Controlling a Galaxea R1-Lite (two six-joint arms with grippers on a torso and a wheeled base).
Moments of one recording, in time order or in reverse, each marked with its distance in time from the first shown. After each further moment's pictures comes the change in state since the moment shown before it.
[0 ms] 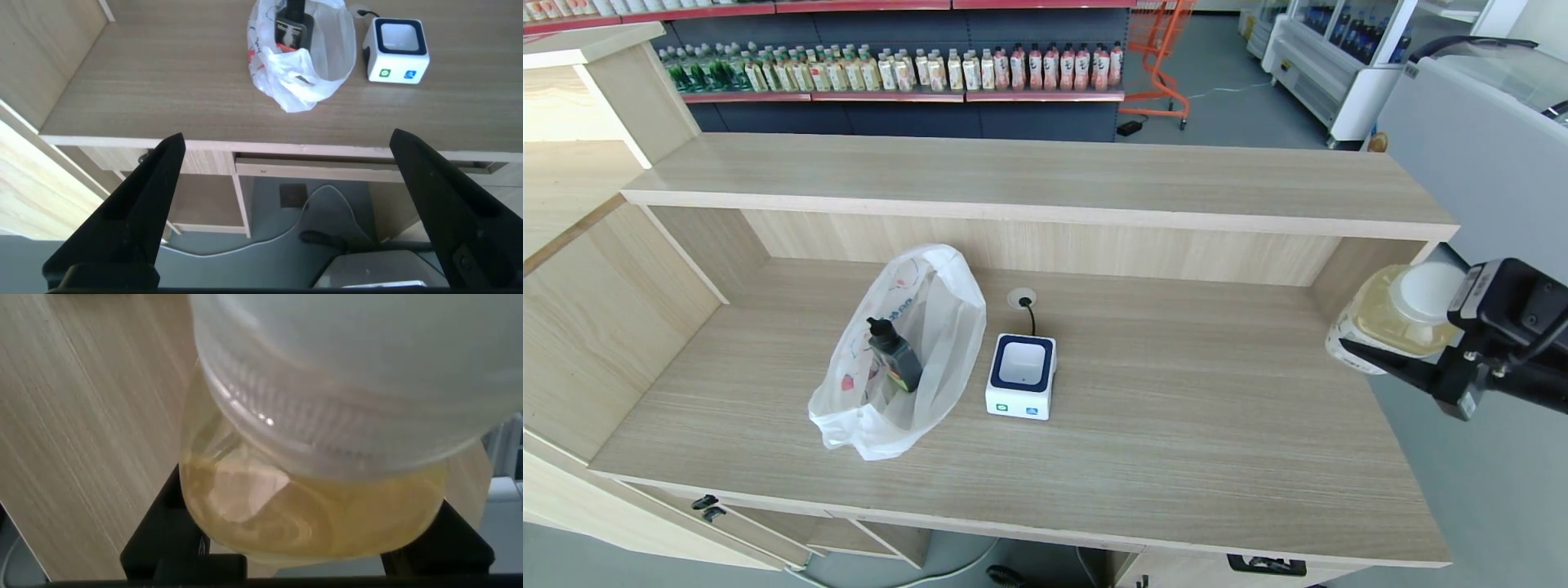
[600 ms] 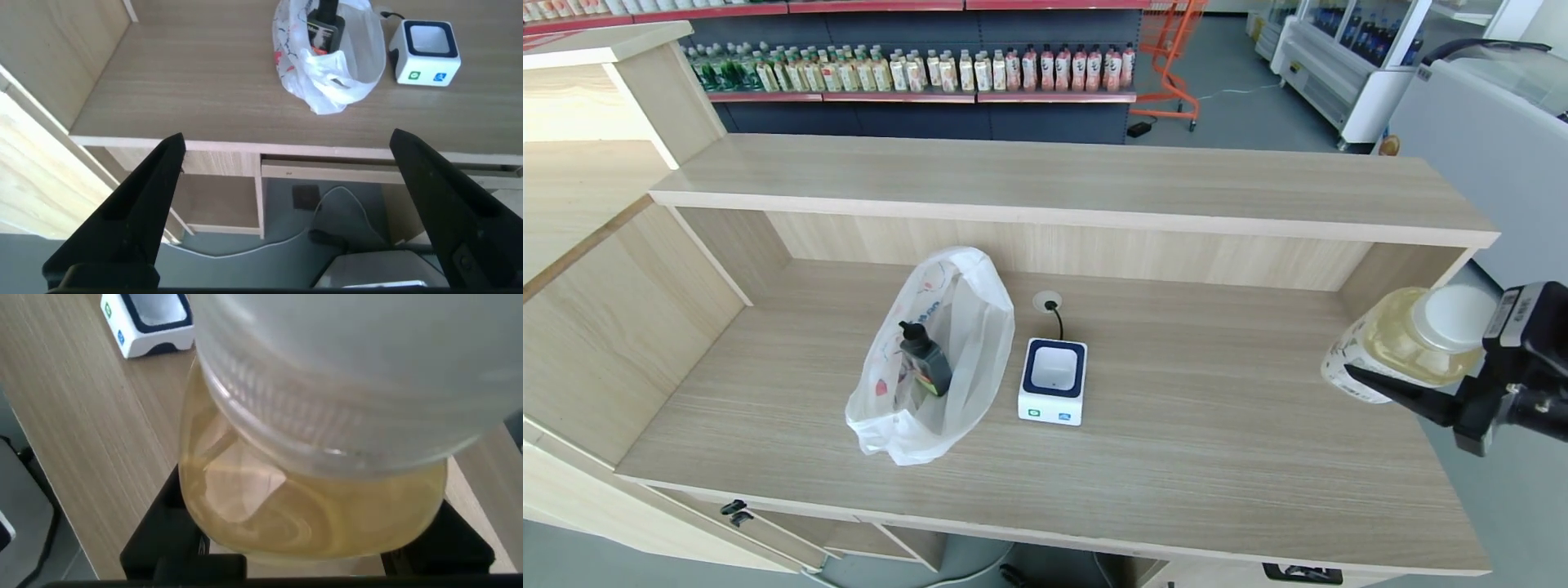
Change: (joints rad) left arm 0.000 -0.001 -0.001 0.000 0.000 0.002; right arm 0.009 -0.070 0.073 0.001 0.053 0.076
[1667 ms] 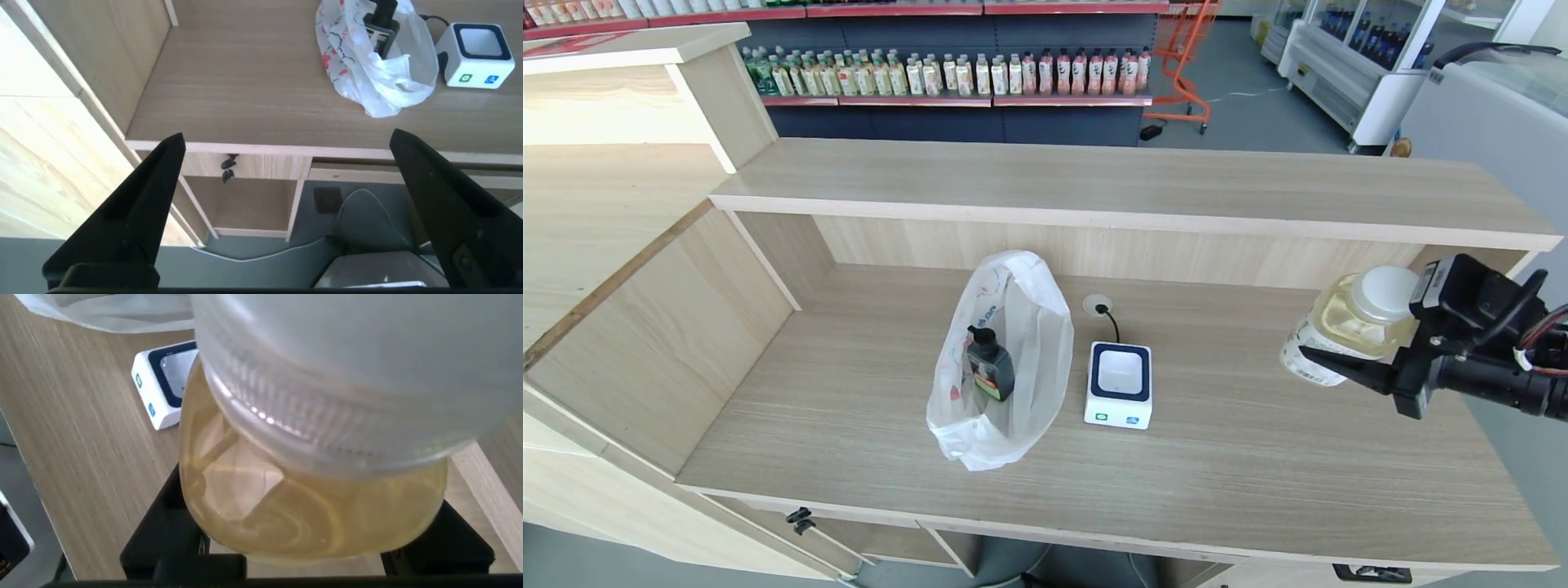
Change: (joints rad) left arm 0.001 0.000 0.000 0.000 0.000 0.000; right arm 0.009 0.214 -0.107 -0.055 0.092 0.035
